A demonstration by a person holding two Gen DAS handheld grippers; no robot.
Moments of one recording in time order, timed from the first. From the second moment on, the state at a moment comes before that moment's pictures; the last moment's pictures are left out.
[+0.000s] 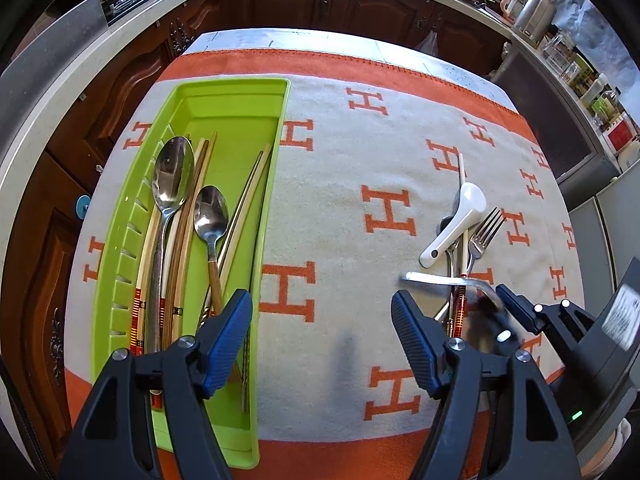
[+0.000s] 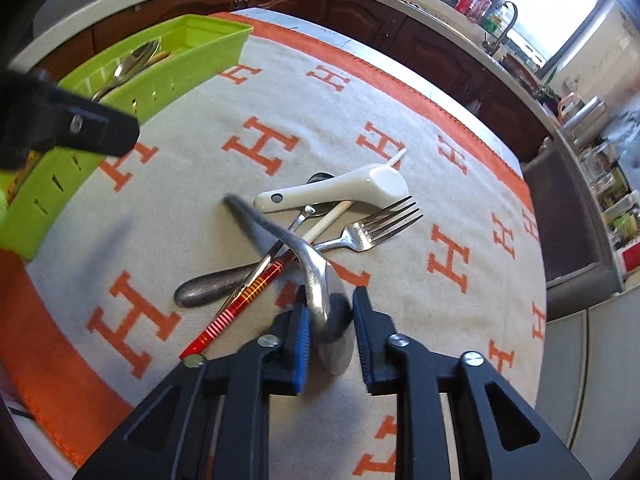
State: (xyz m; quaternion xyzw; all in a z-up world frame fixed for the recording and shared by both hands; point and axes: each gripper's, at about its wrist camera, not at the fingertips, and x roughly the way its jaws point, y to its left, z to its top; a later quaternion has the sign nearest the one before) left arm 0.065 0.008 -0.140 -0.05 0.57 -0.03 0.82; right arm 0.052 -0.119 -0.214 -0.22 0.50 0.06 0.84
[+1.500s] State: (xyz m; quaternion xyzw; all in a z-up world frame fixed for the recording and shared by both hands) left arm 0.178 -0.112 -0.174 -0.02 0.60 -0.26 0.75; right arm 0.085 -0.308 -0.225 0.35 0.54 0.09 0.76
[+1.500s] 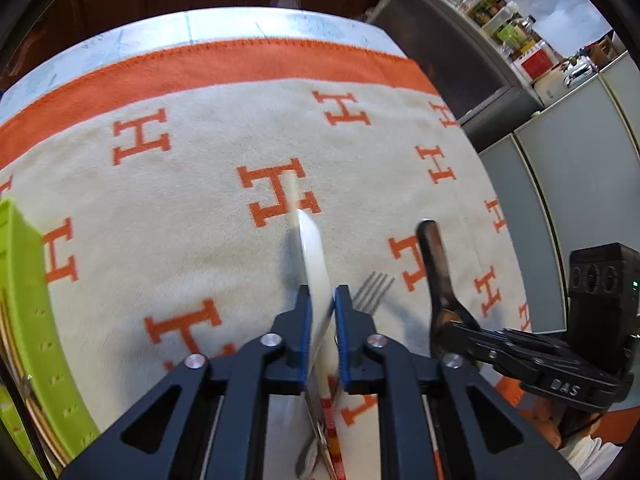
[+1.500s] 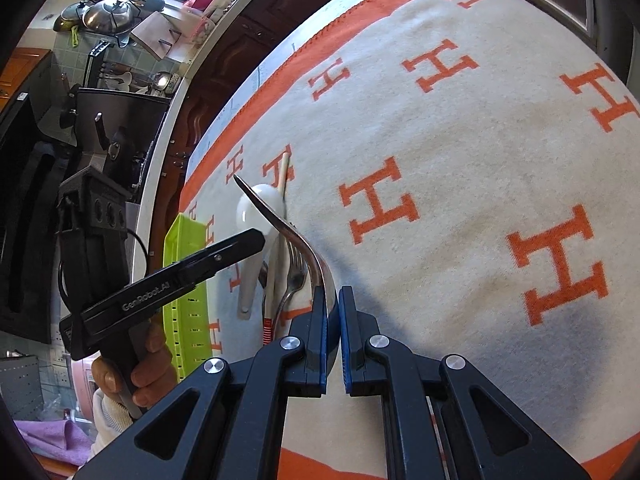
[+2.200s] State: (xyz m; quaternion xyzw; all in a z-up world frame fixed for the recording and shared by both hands) left arm 0.094 0.031 -0.106 -0.06 0.54 -0.12 0.83; right arm 0.097 -0.218 -0.180 0.30 0.58 0.16 0.74
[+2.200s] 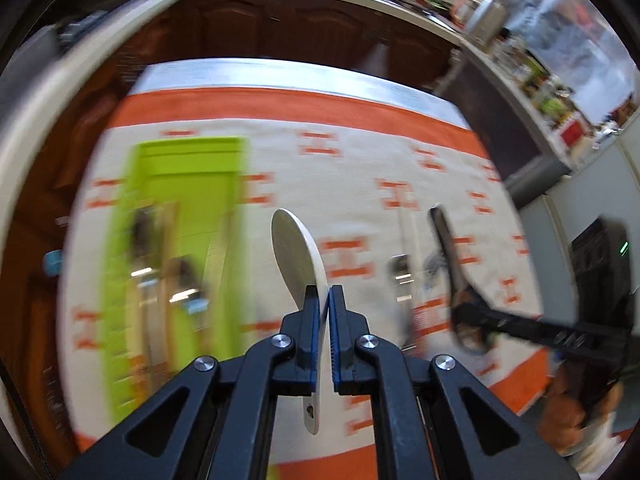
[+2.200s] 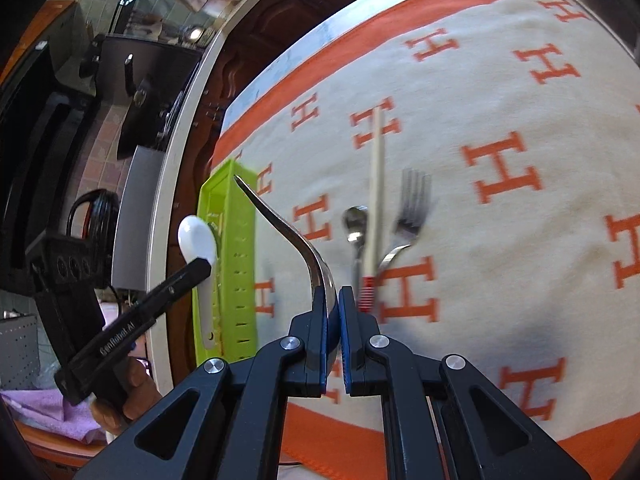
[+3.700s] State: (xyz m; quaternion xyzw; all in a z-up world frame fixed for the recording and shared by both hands) left arm 0.039 0.154 -0.115 -0.08 0.50 0.07 0.86; right arm 0.174 -0.004 -0.166 0.18 0.59 0.15 0.77
